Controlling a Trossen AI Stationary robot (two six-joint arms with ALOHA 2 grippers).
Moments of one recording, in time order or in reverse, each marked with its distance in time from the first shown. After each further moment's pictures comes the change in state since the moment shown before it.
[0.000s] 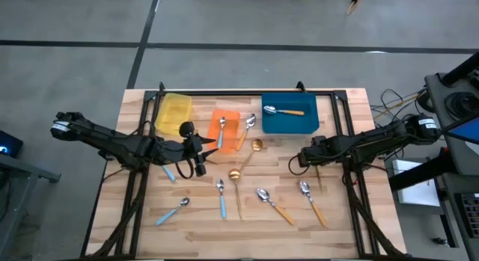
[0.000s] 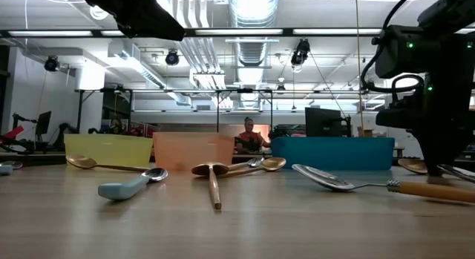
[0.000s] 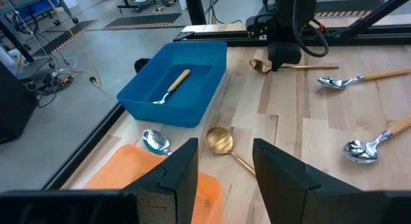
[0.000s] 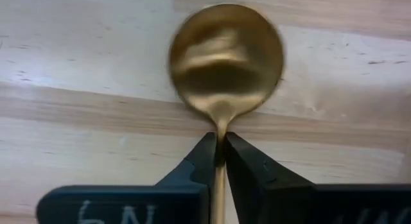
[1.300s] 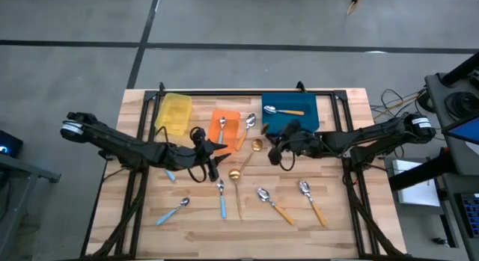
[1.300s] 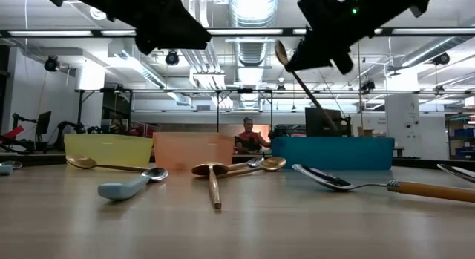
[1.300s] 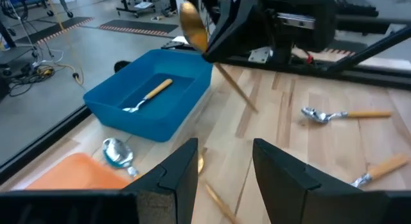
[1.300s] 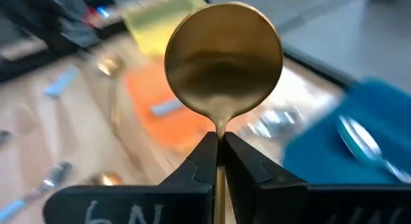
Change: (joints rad) left arm -0.003 0.204 -0.027 0.325 0.004 -0.110; right arm 0.043 0.011 0.289 0.777 0.358 -1.082
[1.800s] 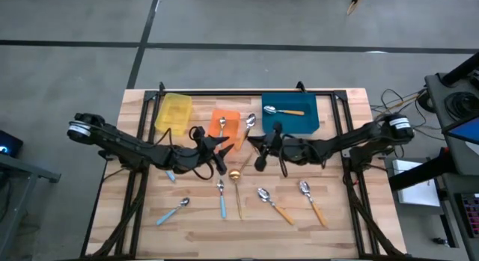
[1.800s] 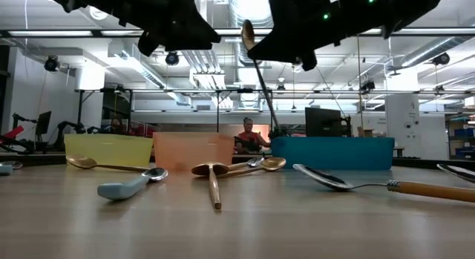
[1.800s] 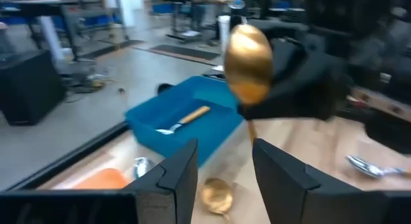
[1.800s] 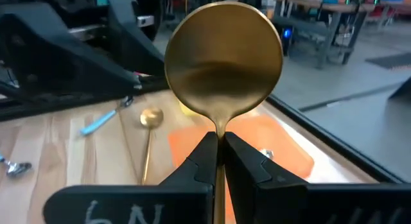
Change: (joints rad) left arm 0.000 0.101 0.000 0.216 -0.212 0.005; right arm 0.030 0.254 0.000 0.582 0.000 -0.318
